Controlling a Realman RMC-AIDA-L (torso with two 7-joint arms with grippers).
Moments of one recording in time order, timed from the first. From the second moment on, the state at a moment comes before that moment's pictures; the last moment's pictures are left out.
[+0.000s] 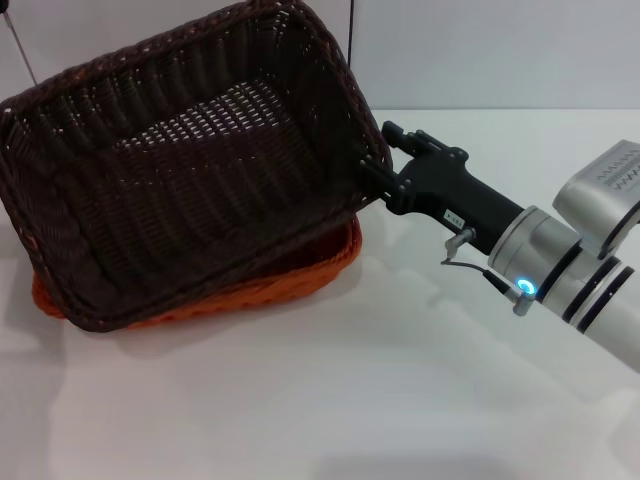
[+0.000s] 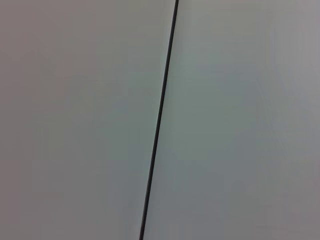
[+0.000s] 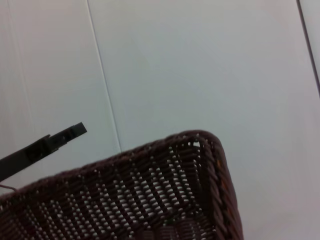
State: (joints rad) left arm -0.61 -2.05 1.22 0.37 -0.11 0.94 -0.25; right arm 0.80 2.08 -0.31 0.19 1.57 1.21 -2.59
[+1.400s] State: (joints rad) left arm -0.42 -2.07 1.18 0.36 -0.12 1.23 -0.44; right arm 0.54 2.08 -0.27 -0.28 1.88 1.35 -2.67
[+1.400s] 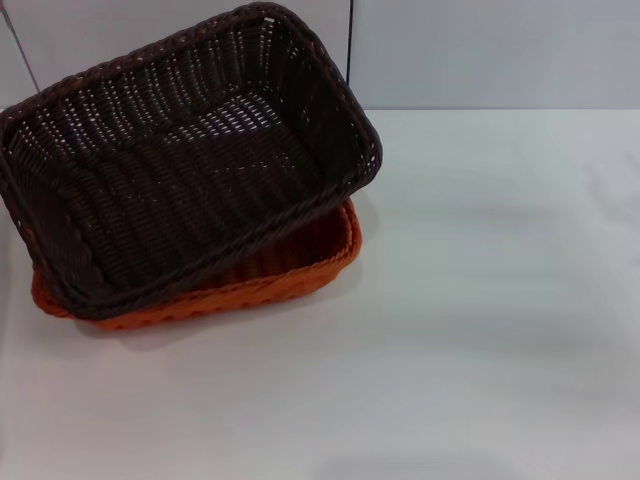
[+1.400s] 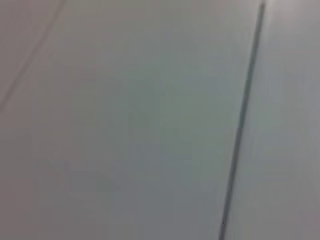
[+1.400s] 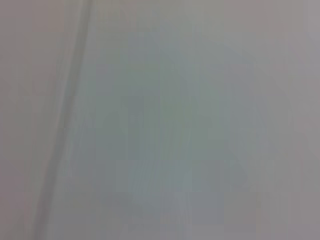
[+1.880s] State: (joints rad) left arm -0.31 -2.07 1.17 0.27 -0.12 1.26 -0.52; right arm 0.54 2.07 -0.27 -0.20 2.12 1.26 -2.81
